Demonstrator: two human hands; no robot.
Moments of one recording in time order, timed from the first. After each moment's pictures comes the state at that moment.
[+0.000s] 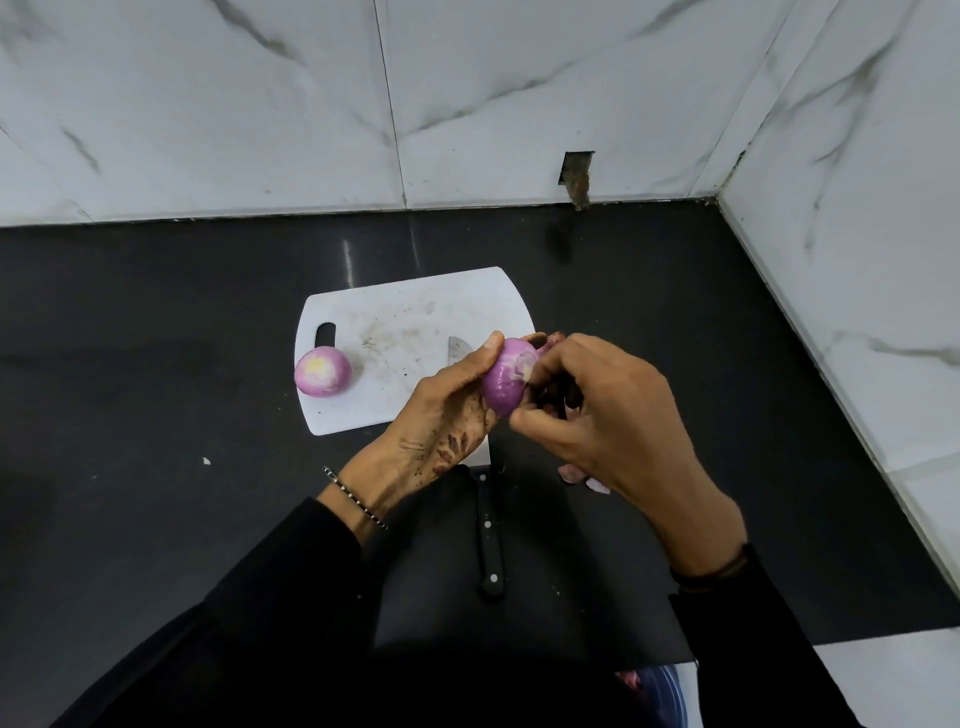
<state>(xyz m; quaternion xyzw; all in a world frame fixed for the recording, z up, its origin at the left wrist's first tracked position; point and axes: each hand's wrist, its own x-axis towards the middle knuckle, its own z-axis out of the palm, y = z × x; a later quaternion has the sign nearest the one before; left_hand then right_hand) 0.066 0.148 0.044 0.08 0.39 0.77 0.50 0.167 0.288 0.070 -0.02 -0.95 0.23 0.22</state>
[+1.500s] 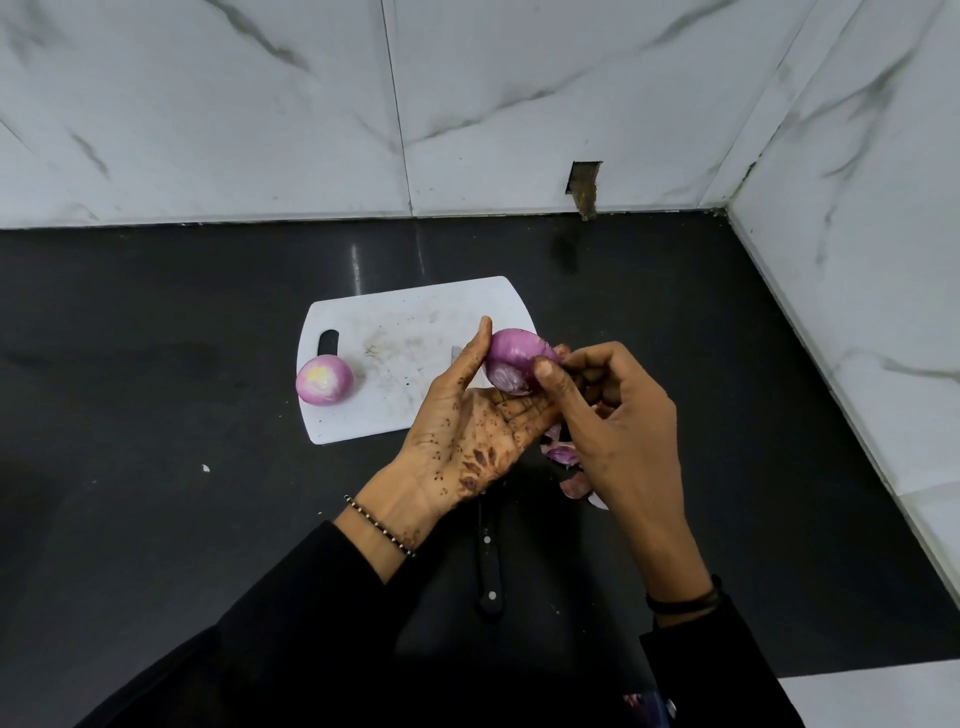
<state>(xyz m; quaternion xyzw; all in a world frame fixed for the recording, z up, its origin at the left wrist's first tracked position) 0.069 0.164 0.050 -0.14 0.20 0.79 0.56 0.166 0.276 0.056 -0.24 -0.77 0.54 0.25</state>
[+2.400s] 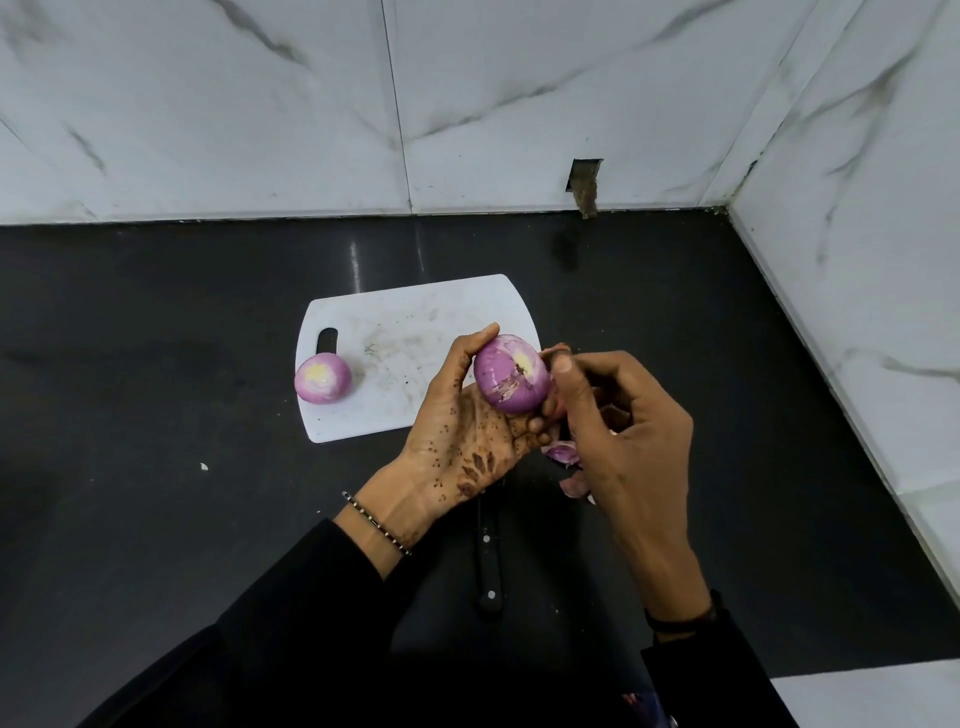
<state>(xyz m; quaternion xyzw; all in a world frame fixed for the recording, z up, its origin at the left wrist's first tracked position) 0.072 0.164 0.048 -0.05 0.29 0.77 0.56 0.174 0.270 0.058 -0.18 -0.77 0.51 0.33</state>
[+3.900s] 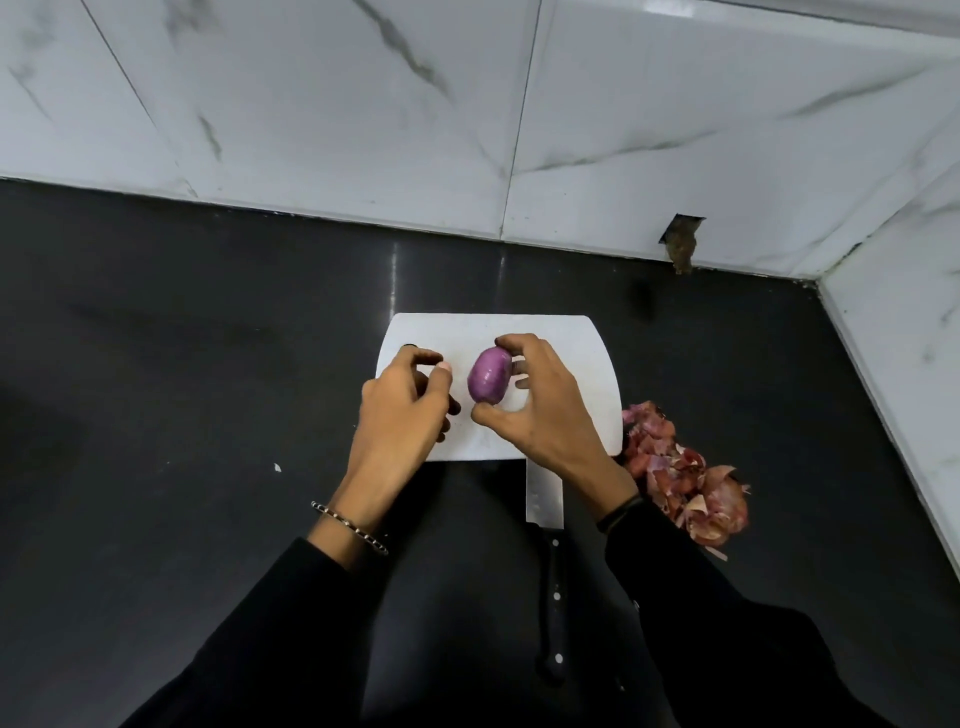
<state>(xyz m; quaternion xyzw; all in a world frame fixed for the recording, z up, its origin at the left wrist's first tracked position) -0.005 0.072 0.027 0.02 0.82 0.56 0.11 0.028 0.233 0.001 -0.05 -0.90 0.43 0.09</state>
